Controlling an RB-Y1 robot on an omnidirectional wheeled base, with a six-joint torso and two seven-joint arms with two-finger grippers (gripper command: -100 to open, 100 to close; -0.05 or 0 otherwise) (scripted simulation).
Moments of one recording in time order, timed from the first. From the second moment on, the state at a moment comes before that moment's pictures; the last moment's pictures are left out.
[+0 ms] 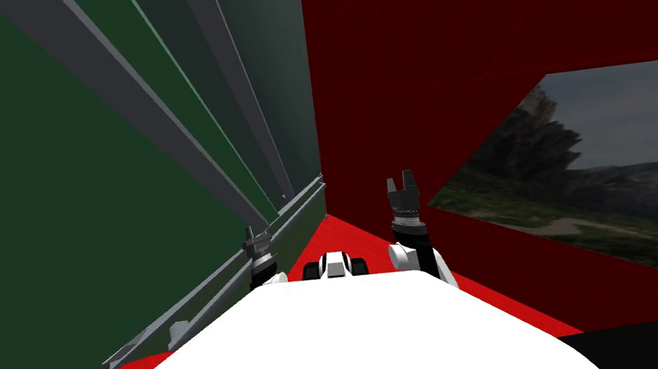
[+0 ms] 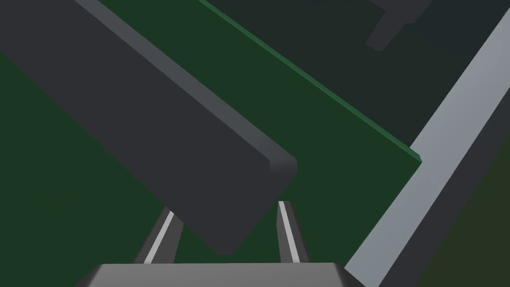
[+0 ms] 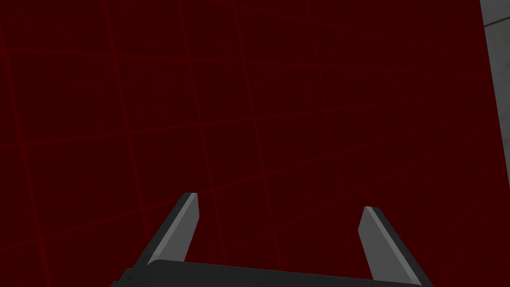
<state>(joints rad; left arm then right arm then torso) 0.38 0.03 0.07 -1.43 0.36 -0.97 0.28 0.47 -0.02 0.04 -2.22 0.10 -0.51 -0.05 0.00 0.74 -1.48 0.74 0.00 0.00</state>
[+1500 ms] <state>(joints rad) 0.58 0.06 -0.30 -1.59 0.15 -0.95 0.35 0.47 -0.02 0.04 -2.22 0.10 -0.51 -0.05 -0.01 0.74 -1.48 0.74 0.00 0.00</state>
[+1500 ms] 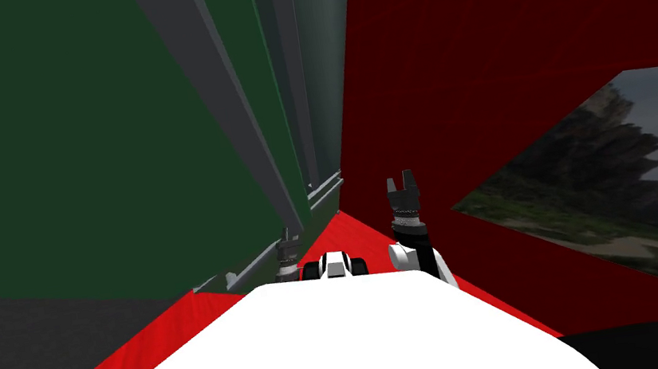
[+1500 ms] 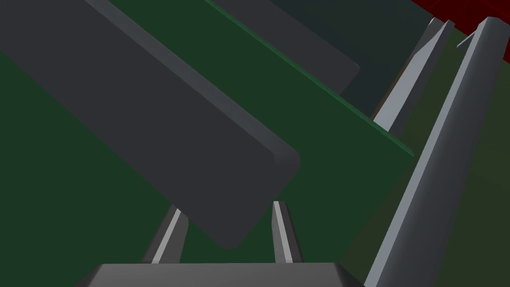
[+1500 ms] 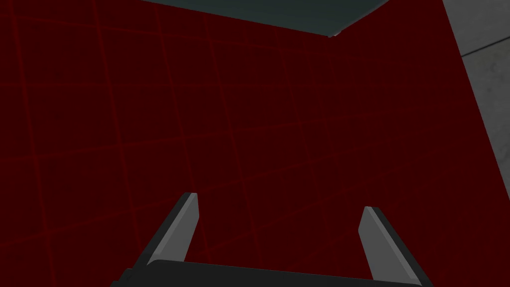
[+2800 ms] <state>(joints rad) 0.31 0.12 -0.34 -1.42 0.21 -0.88 0.41 0.47 -0.02 0.04 -2.22 0.10 -0.51 -0.05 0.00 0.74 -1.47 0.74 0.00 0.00</state>
